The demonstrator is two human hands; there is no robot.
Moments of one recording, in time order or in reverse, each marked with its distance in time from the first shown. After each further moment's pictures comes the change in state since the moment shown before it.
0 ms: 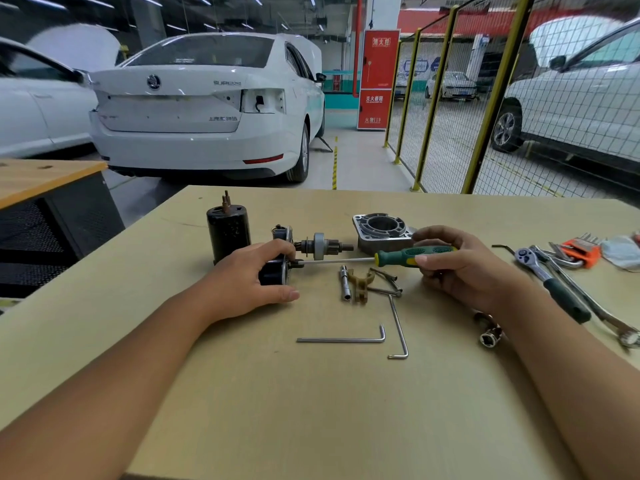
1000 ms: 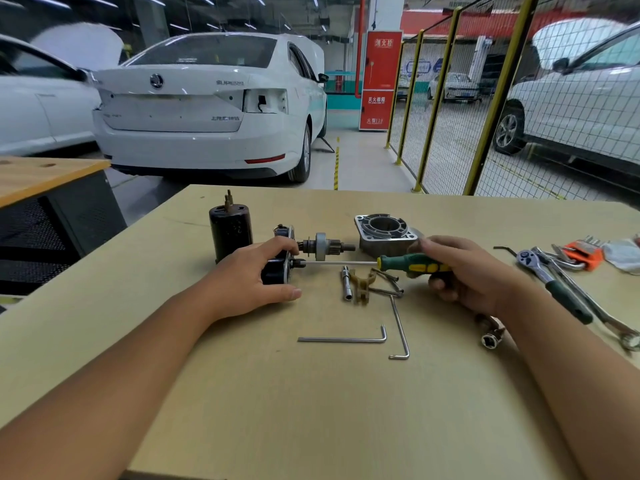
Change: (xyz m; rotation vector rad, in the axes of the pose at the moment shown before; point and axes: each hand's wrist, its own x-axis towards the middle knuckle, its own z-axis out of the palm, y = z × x) left_hand -0.001 0.002 0.000 0.006 -0.007 -0.040; right_hand -0.004 -0.005 0.005 -0.174 0.015 0.091
